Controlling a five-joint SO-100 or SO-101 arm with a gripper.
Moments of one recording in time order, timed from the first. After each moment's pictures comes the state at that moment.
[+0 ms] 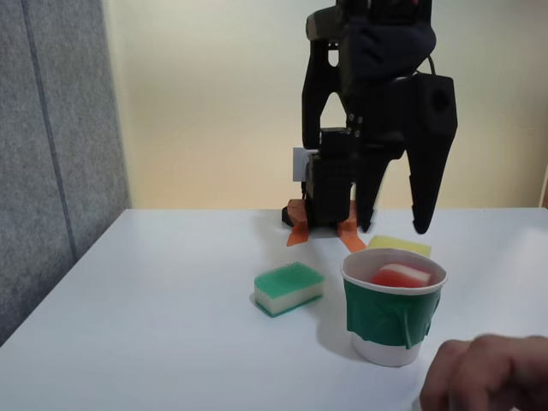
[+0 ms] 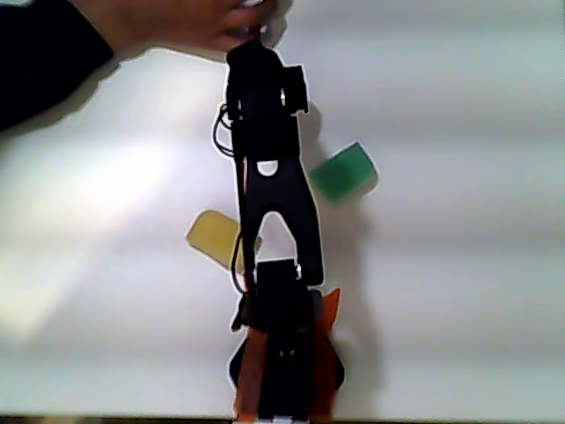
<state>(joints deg) -3.9 103.4 90.2 68.3 -35.6</state>
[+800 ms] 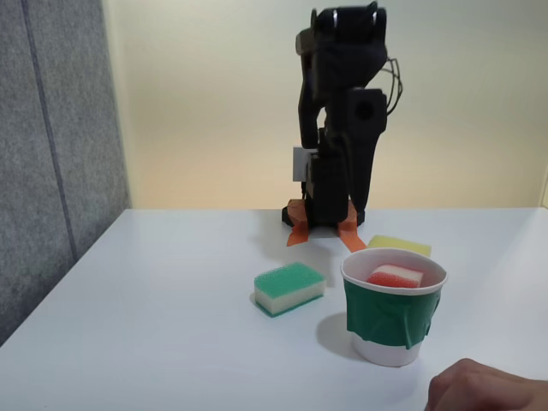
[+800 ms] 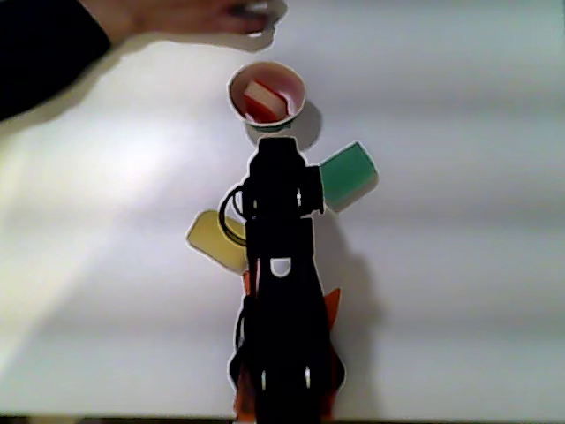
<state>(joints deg) -0.6 143.2 129.0 74.0 -12.0</state>
